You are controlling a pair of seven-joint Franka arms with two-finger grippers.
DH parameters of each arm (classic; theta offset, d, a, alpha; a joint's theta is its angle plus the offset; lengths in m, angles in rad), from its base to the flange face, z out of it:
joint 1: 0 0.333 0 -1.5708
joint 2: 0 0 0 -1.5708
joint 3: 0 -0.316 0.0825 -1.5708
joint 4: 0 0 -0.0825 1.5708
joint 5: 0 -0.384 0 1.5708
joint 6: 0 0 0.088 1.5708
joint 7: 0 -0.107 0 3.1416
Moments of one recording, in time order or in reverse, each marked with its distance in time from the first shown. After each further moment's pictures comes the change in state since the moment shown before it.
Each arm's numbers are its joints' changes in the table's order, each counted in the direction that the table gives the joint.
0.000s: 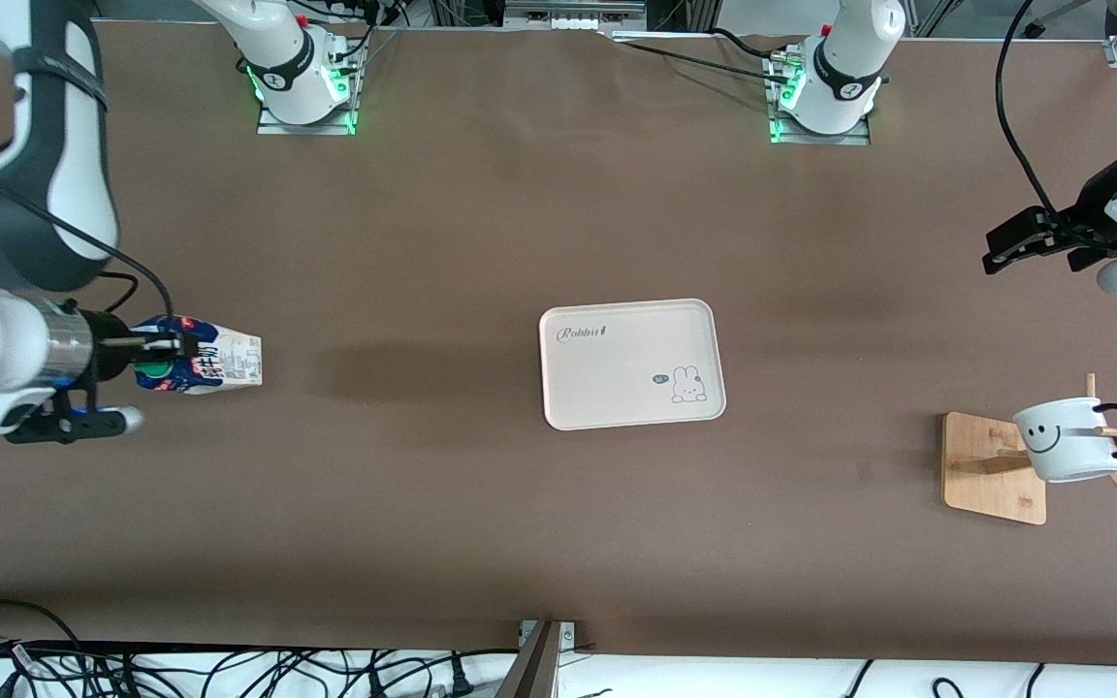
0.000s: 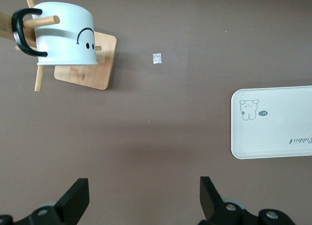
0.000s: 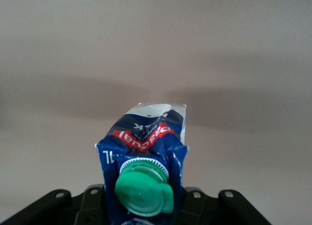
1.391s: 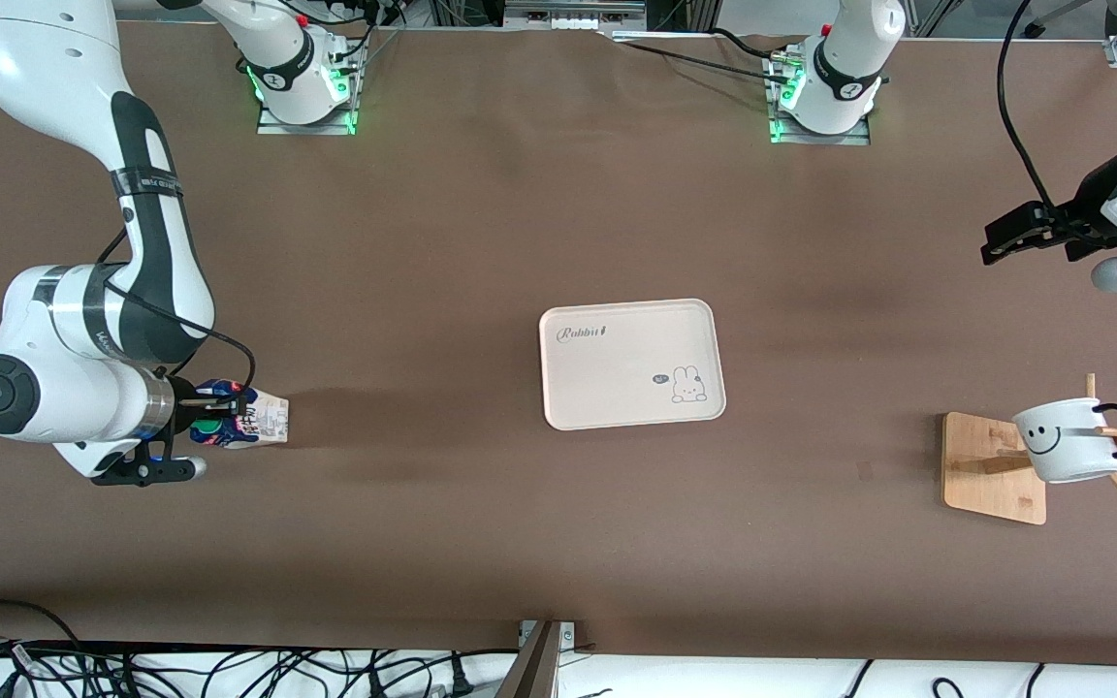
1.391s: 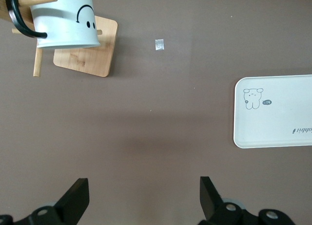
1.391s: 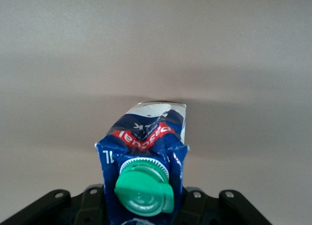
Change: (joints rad) left arm 0.002 0.001 -0.005 0.000 0.000 0.052 0.000; right arm 0.002 0.058 0.000 -0.240 0.014 -0.432 -0.001
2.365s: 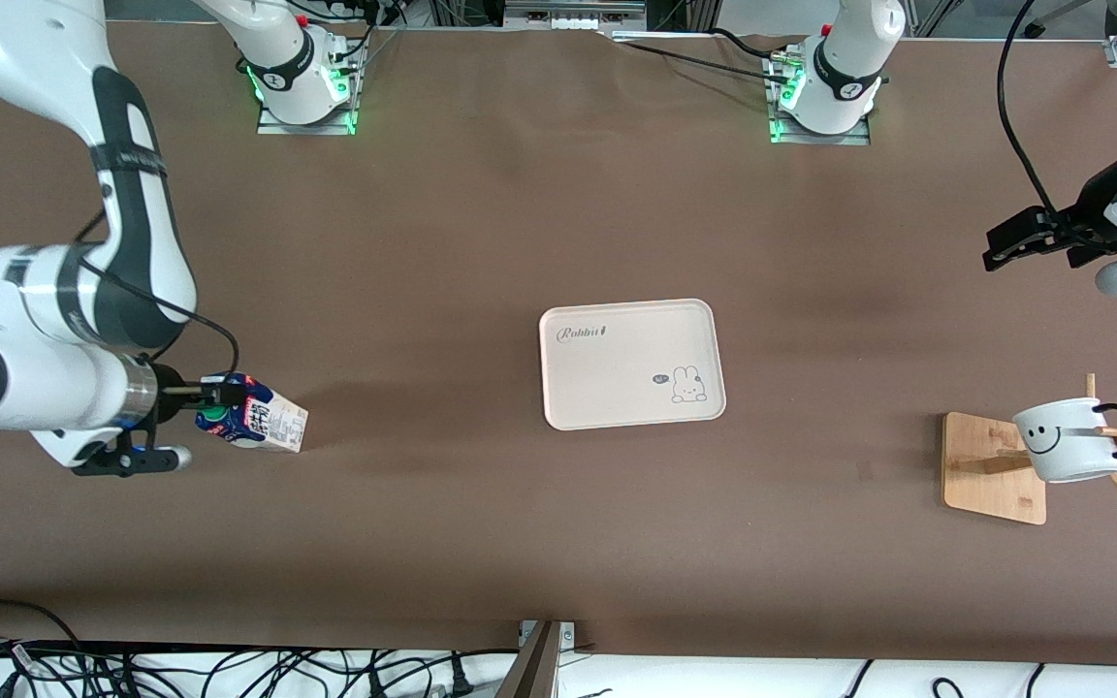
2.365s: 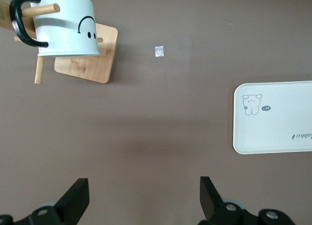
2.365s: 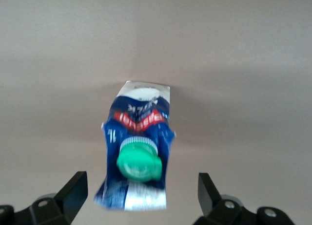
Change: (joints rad) left arm 0.000 0.003 0.000 0.000 0.000 -0.027 0.000; right arm -0.003 -0.091 0.001 -0.002 -0.001 0.086 -0.001
